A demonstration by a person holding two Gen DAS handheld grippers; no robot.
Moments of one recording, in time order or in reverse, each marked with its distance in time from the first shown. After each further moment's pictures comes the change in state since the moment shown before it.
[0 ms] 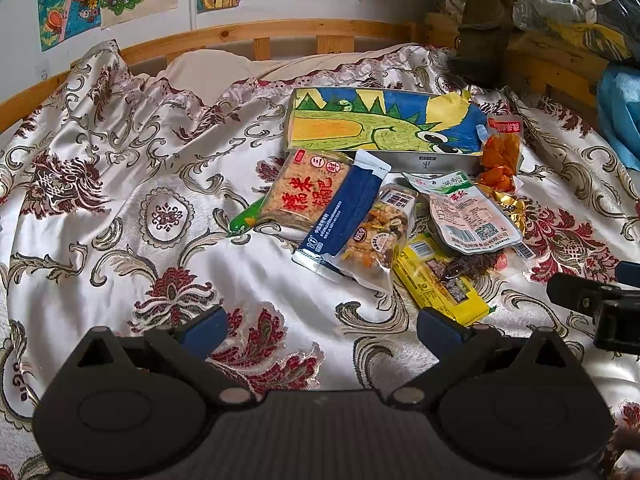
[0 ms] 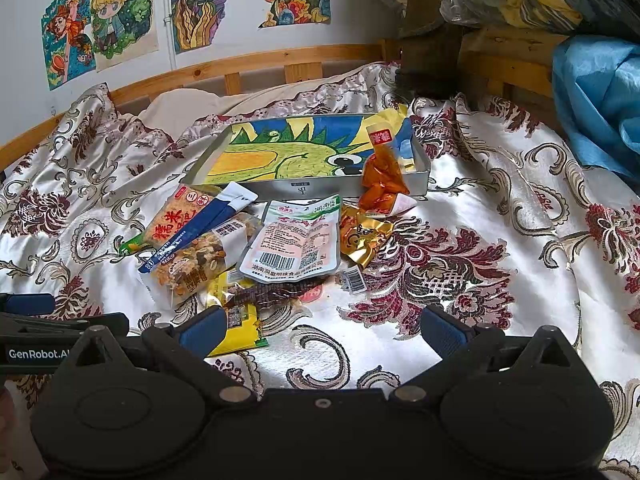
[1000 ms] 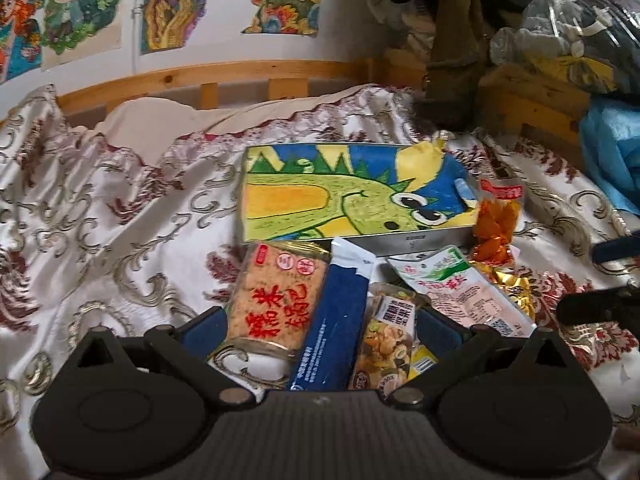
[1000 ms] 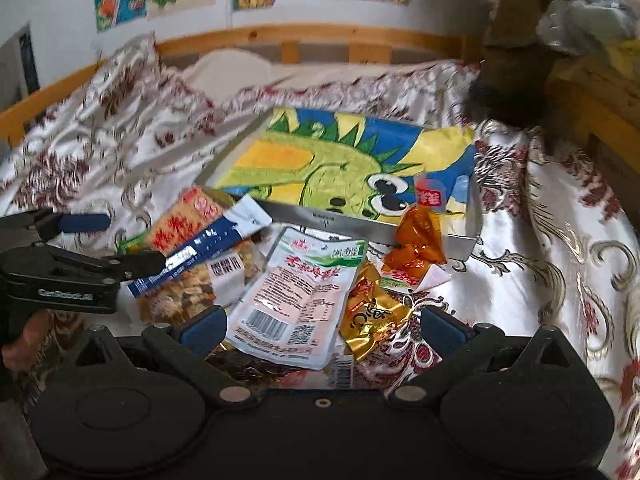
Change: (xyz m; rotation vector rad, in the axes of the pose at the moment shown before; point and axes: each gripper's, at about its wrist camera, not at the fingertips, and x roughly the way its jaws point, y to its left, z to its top) left arm 0.073 0.015 0.071 0.075 -0.136 -0.174; right arm 0.064 -0.011 0.095 -0.239 0.141 0.138
